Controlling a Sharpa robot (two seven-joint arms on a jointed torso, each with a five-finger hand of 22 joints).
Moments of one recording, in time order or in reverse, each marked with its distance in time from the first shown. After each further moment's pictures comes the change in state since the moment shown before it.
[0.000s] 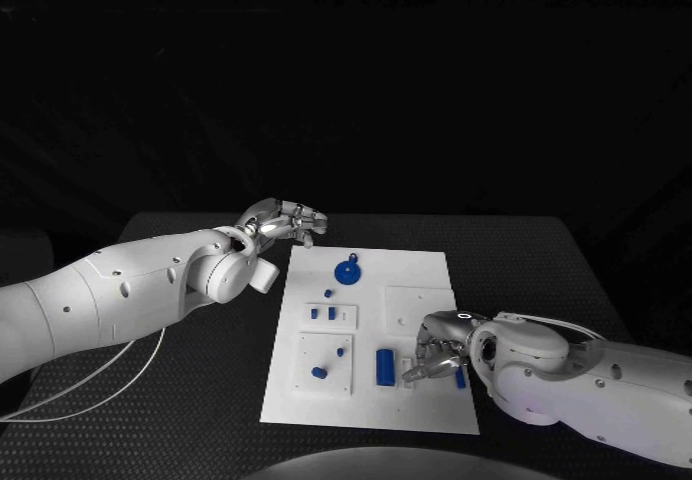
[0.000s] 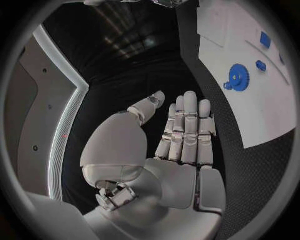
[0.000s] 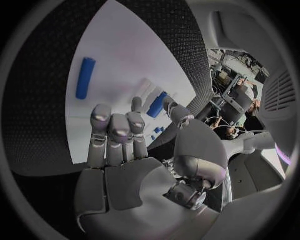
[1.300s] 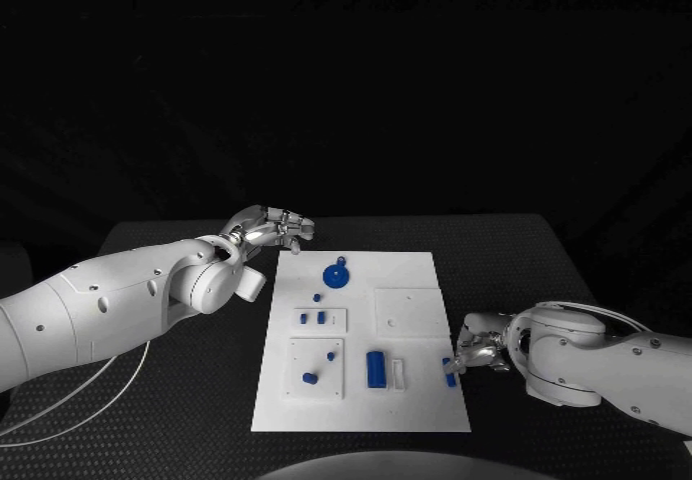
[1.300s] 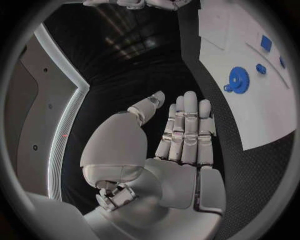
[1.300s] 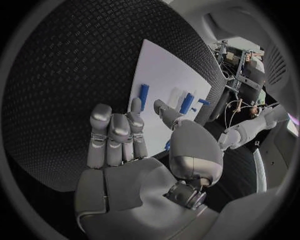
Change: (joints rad) left arm 0.000 -0.004 -0.001 0.012 0.000 0.005 -0.001; left_hand 0.000 0.000 0.000 0.000 0.000 0.000 0.000 0.000 0.000 0.000 0.000 0.000 -0.002 0.000 0.000 0.000 0.002 0.000 0.000 0.000 0.000 0.002; right arm 0.033 -0.132 -0.019 -0.017 0.213 0.092 -0.086; right_hand 0.040 0.099 0.016 0.009 0.000 -0.039 0.004 -0.002 0.052 0.008 0.014 0.016 0.014 0.001 0.010 -0.005 0.001 0.001 -0.007 0.007 0.000 0.000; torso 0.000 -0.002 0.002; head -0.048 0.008
